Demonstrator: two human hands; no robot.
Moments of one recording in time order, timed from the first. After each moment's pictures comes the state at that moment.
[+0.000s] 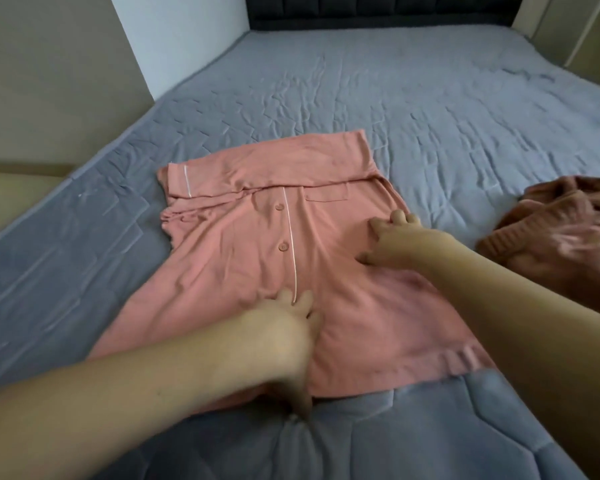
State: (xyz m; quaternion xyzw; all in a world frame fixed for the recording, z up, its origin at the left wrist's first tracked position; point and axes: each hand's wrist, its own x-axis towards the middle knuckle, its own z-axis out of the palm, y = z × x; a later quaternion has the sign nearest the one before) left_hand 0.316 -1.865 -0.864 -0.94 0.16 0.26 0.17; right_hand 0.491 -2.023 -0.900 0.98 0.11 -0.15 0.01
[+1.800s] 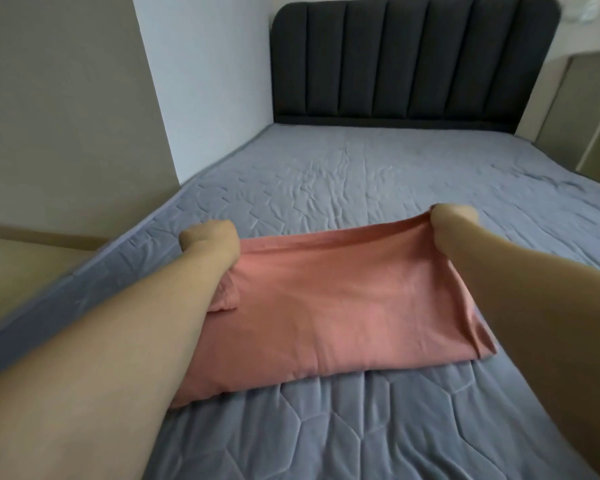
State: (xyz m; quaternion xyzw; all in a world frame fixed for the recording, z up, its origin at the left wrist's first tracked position) left_hand 0.588 -1.636 -0.813 -0.95 -0.29 -0.02 0.10; right_hand 0.704 -1.948 -0.808 0.73 -0.22 0.09 -0.64
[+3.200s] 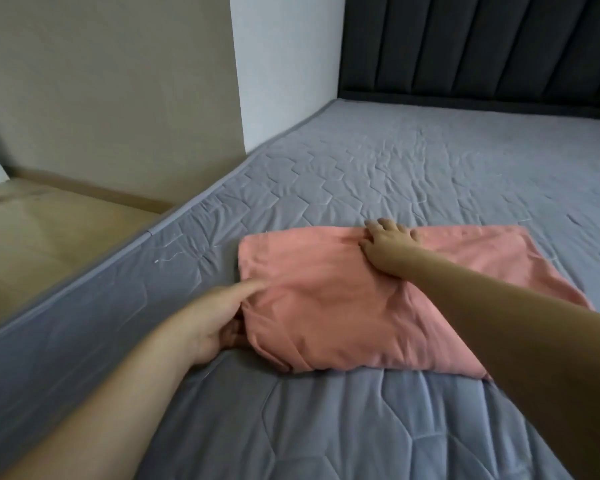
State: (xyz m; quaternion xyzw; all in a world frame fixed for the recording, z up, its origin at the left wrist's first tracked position) left_hand 0.471 -1.558 -0.910 -0.61 -0.31 0.04 -0.73; right_hand 0.697 -1.748 -0.912 0.98 0.21 0.02 -0.07
